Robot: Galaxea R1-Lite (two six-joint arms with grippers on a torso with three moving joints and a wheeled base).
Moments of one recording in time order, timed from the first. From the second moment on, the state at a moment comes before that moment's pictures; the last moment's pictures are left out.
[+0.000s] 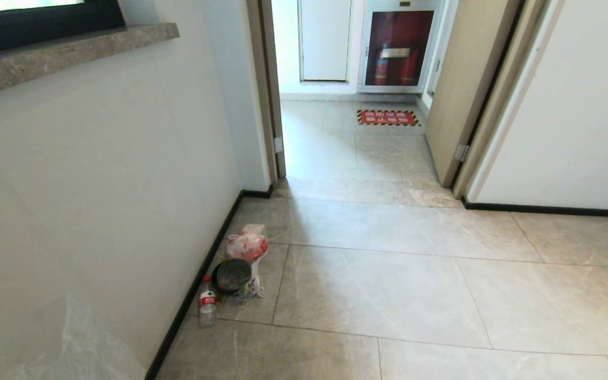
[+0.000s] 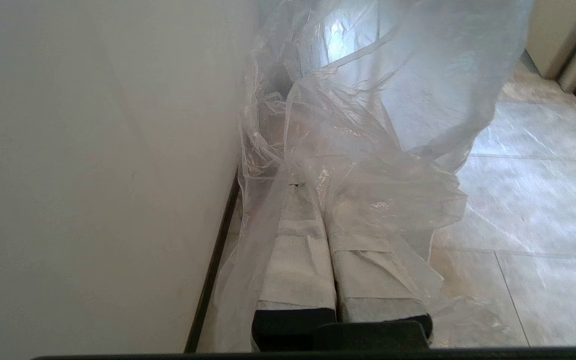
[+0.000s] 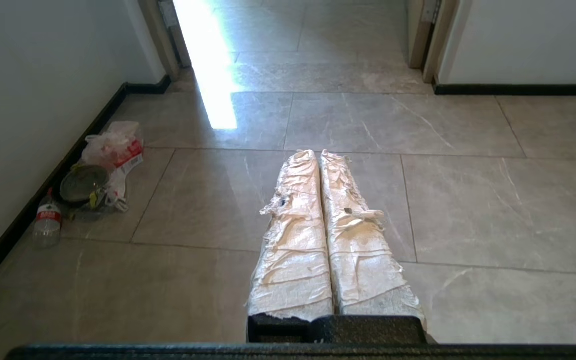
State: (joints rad) left arm 0.00 0.00 0.00 0.00 0.00 0.00; right arm -0.01 0.00 0.00 -0.01 -0.01 0.03
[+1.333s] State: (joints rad) left arm 0.00 0.00 0.00 0.00 0.00 0.00; right arm -0.01 0.00 0.00 0.00 -0.02 0.04
